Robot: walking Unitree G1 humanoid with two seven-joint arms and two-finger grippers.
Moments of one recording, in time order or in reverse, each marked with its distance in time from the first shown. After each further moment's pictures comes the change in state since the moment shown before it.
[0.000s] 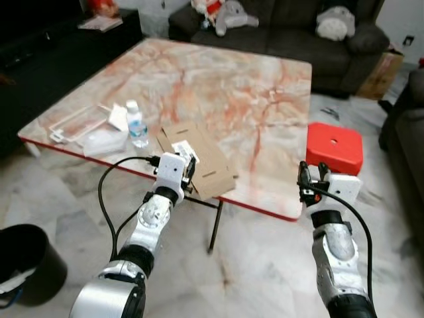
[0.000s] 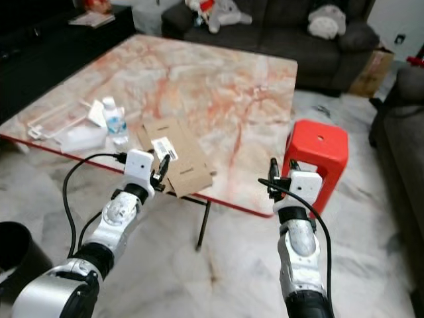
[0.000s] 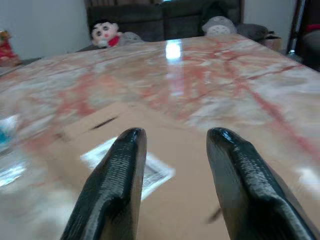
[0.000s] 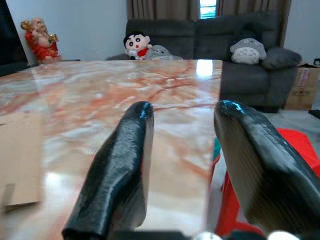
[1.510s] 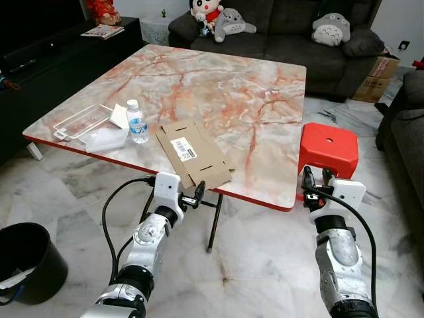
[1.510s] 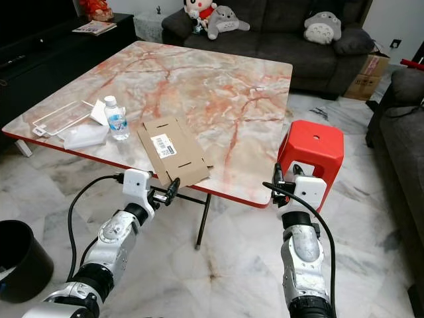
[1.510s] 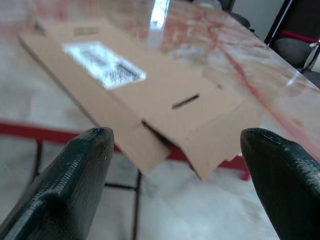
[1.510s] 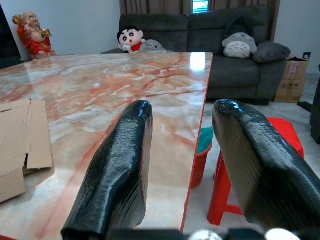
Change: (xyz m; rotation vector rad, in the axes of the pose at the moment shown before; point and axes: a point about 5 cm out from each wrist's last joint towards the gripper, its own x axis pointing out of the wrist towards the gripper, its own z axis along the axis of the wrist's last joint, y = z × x) left arm -0.029 0.004 -0.038 -0.334 0.183 -0.028; right arm -0.008 -0.005 -0.006 0.010 0.028 -0.017
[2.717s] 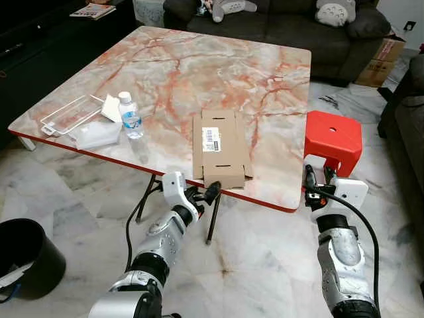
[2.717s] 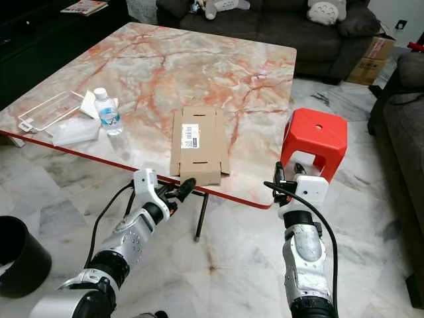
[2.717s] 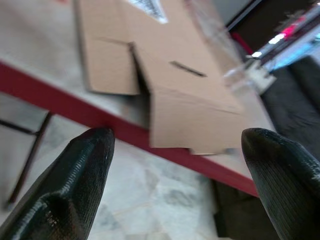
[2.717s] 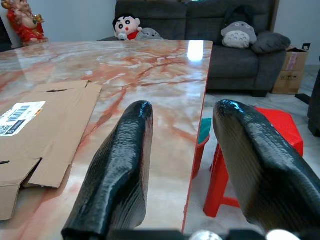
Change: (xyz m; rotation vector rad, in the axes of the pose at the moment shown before) left arm 0.017 -0.029 -0.001 -0.402 0.100 -0.174; right arm 0.001 -0.002 0.004 -0.008 -0.008 0.001
